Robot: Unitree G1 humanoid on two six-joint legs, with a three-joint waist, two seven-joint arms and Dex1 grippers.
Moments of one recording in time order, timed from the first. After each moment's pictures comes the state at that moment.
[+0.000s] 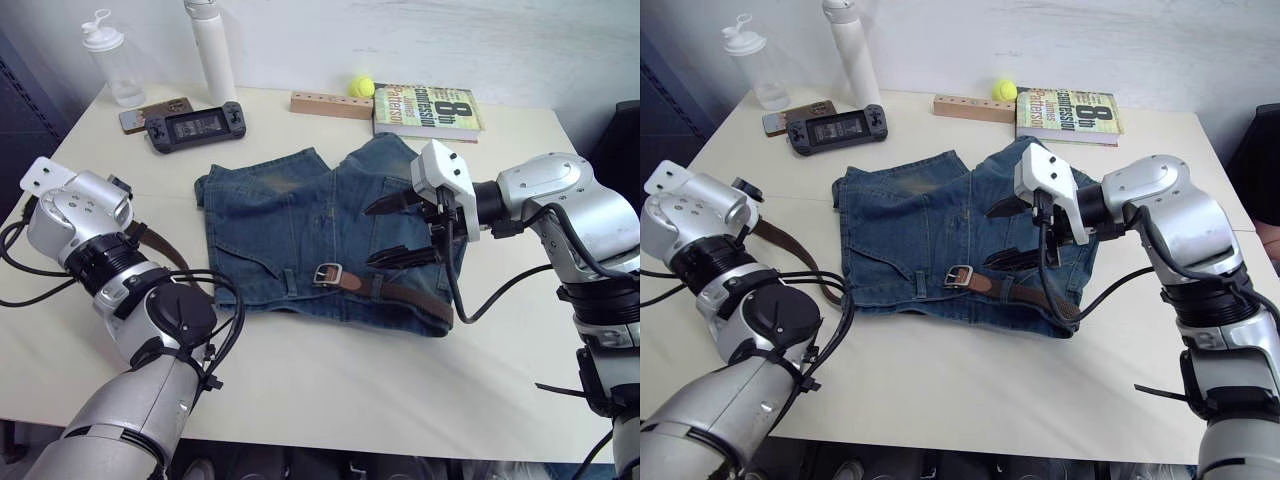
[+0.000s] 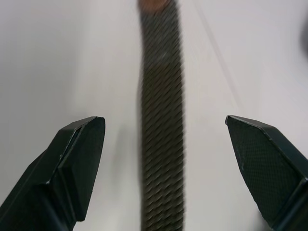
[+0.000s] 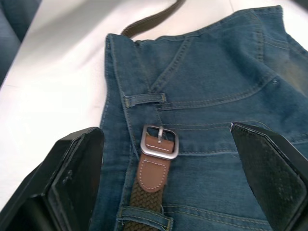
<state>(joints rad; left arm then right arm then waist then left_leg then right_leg) -1.22 0.28 1.04 0.39 -0.14 1.03 0.78 -0.93 -0.78 0.23 -0.07 0.40 0.67 1.30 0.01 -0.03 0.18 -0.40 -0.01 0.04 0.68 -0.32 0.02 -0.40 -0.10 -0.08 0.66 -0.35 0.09</state>
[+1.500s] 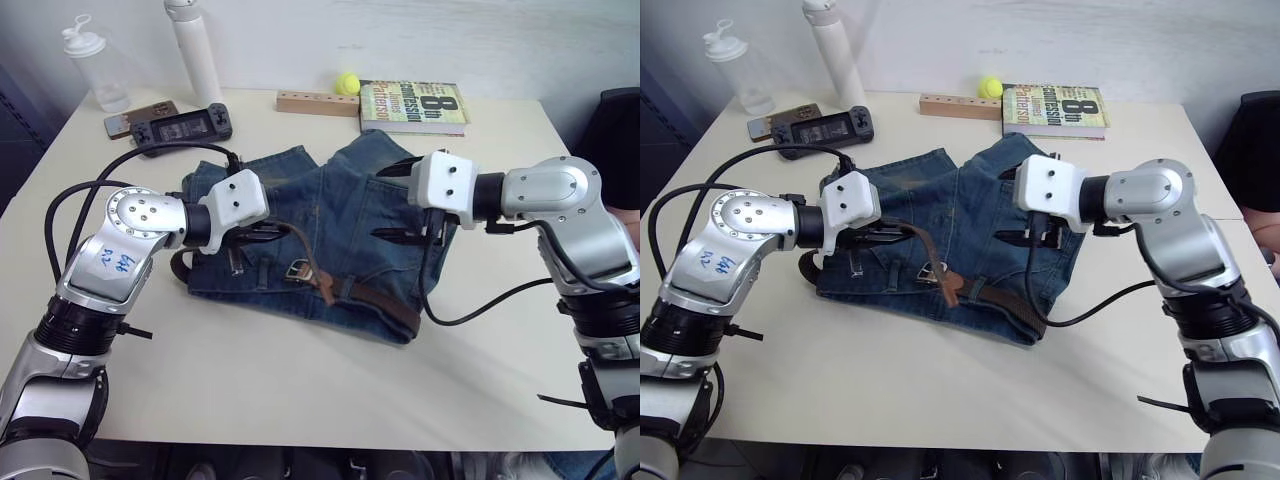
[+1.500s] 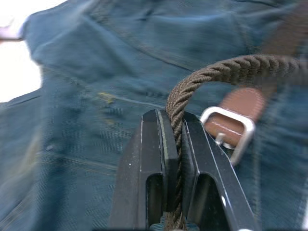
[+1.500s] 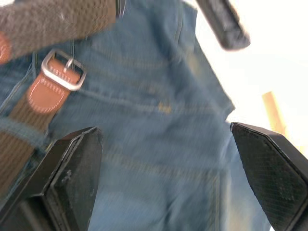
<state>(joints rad) -0.74 0.82 -0.21 -0.10 -0.24 0.44 -0.95 -0.85 -0.78 0.23 -0.11 0.11 0.22 1.10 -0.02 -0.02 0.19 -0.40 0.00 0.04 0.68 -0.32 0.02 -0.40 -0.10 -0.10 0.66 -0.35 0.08</state>
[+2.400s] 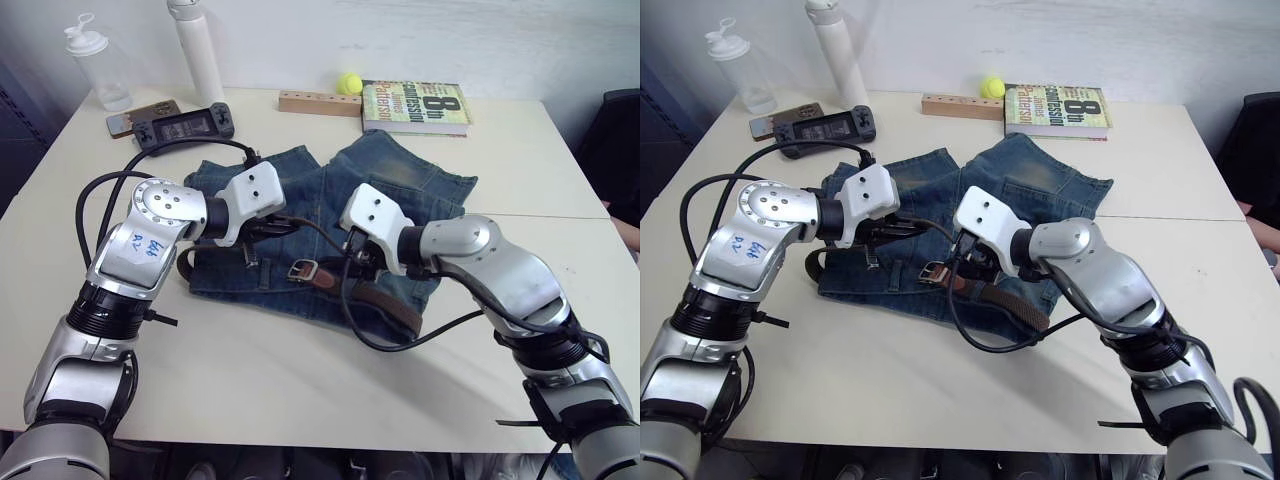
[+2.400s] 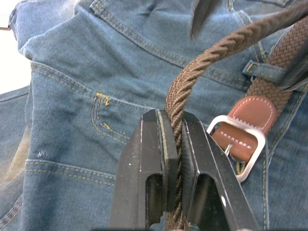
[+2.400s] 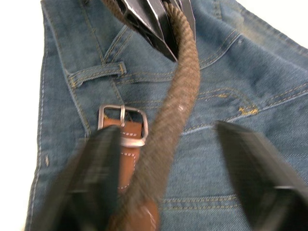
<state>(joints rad) -0.82 0.71 -0.21 -0.06 -0.14 0.57 -0.96 -0.79 -0.55 0.36 -0.38 0.25 0.93 0.69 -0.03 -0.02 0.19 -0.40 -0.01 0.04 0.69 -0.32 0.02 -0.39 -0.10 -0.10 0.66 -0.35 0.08</state>
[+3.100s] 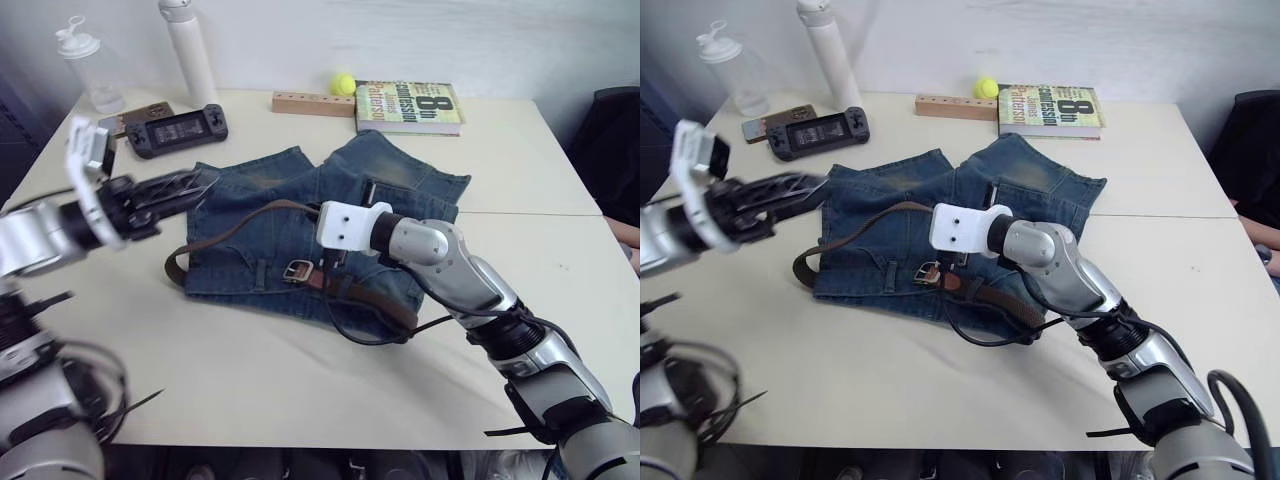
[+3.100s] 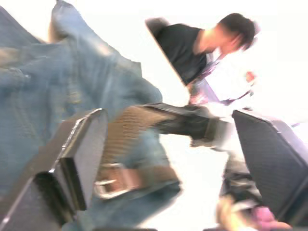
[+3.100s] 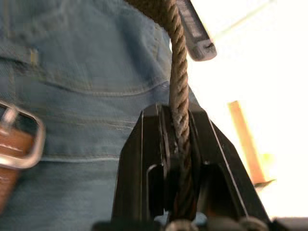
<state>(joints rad) -0.52 0.91 0.56 0.13 -1.68 1.52 -0.30 -0.82 -0.48 0.51 0.02 -0.23 0.03 0.55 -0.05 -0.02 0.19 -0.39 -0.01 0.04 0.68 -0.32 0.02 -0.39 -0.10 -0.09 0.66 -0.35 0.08</state>
